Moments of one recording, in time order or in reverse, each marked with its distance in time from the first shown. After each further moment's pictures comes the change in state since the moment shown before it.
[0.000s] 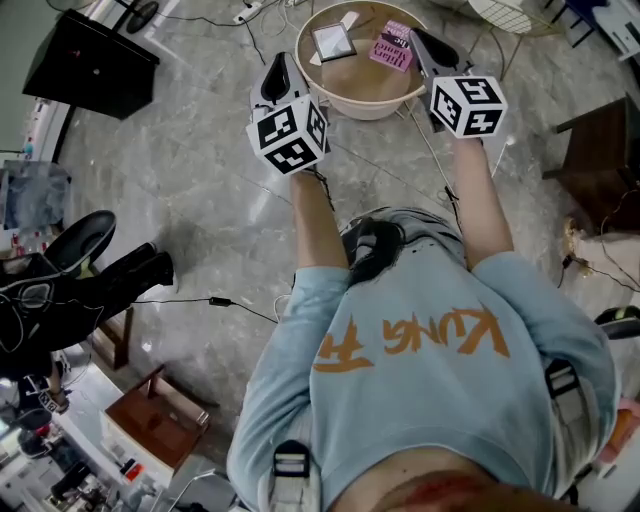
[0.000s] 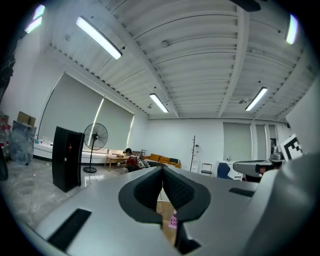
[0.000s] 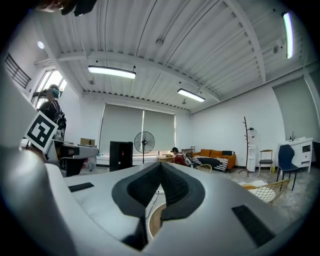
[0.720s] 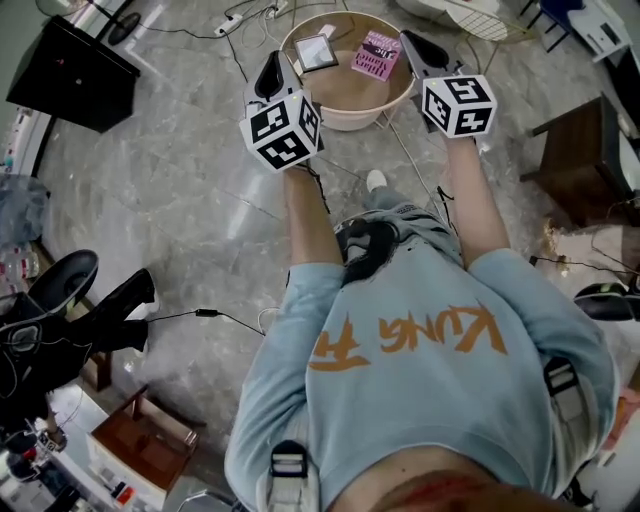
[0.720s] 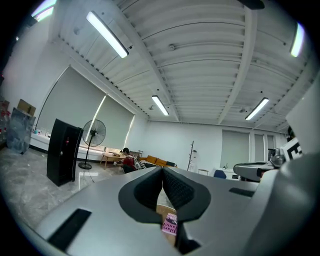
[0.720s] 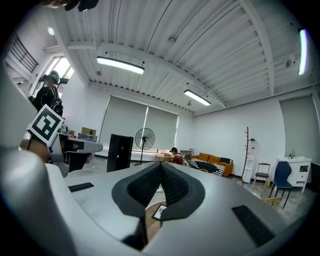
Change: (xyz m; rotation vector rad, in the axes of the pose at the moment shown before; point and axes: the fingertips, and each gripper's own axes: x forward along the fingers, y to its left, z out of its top) left arm -0.007 0.010 0.008 -0.081 -0.036 -0.038; right arm -0.008 0.023 0.020 -0.131 0.022 -0.012
